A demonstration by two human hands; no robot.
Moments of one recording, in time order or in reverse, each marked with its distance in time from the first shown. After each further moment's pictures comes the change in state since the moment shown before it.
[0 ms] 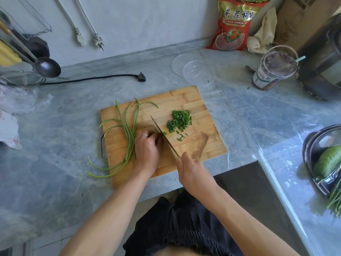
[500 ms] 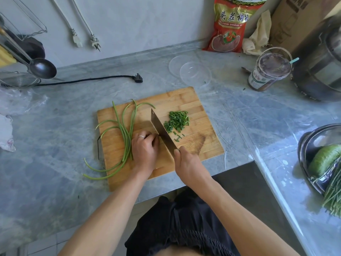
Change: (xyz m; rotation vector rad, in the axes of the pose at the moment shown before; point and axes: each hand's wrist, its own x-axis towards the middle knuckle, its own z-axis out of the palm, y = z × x) left_hand -0.001 -0.003 0.005 -0.054 0.039 -0.005; right_hand 0.023 0.008 0.008 0.107 0.103 -0.085
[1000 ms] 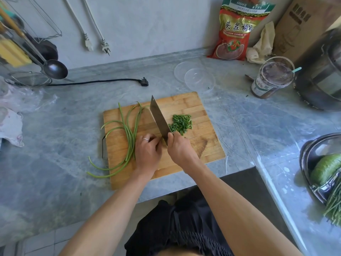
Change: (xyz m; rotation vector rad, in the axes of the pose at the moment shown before) left_hand -0.006 -0.002 -0.002 0.034 -0.006 0.057; right_hand 0.048 -0.038 -0.007 0.091 -0.052 0.033
